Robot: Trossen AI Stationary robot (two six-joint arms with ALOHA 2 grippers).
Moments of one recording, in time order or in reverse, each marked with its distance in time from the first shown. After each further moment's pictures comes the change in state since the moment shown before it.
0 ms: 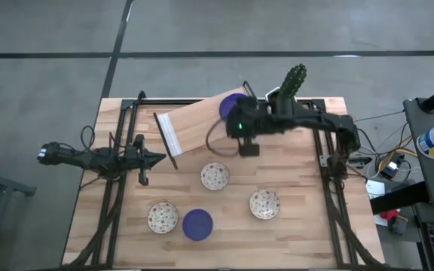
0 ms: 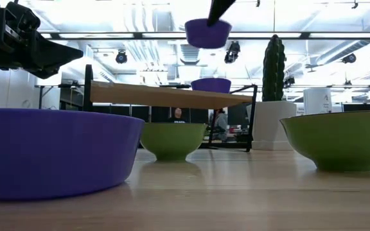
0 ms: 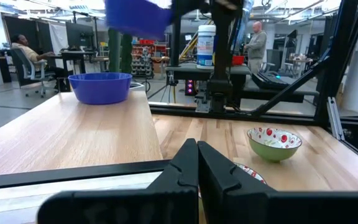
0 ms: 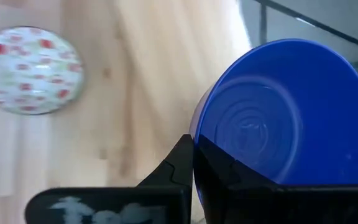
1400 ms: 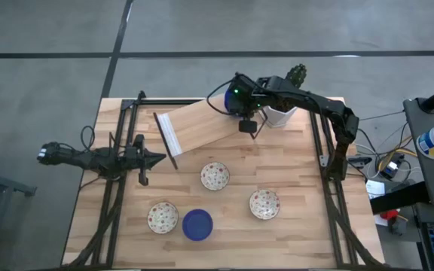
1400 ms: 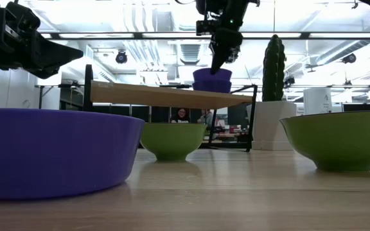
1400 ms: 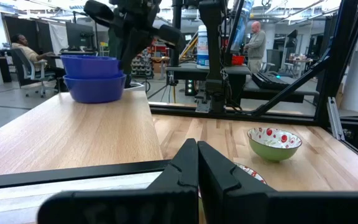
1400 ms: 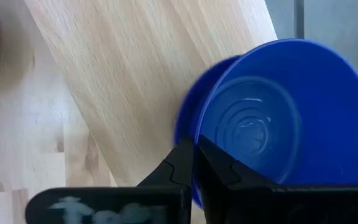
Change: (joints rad) left arm 0.000 0.000 0.000 0.000 0.000 0.000; right arm -0.317 0.004 -0.255 0.210 -0.235 -0.163
